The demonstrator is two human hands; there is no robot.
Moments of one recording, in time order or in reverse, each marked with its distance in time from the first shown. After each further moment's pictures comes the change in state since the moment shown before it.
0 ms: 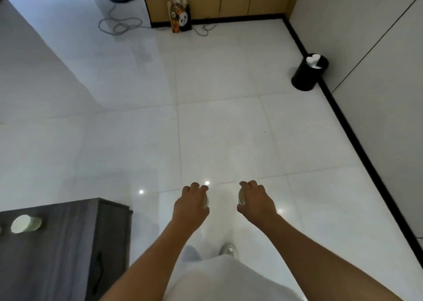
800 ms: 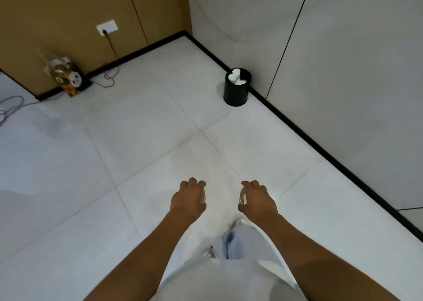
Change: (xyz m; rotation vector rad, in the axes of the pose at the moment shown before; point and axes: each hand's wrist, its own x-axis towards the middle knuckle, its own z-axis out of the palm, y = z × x) left_hand 0.466 0.217 -0.137 0.314 -0.234 0.417; right_hand 0.316 0.140 -0.237 0.265 0.133 0.411
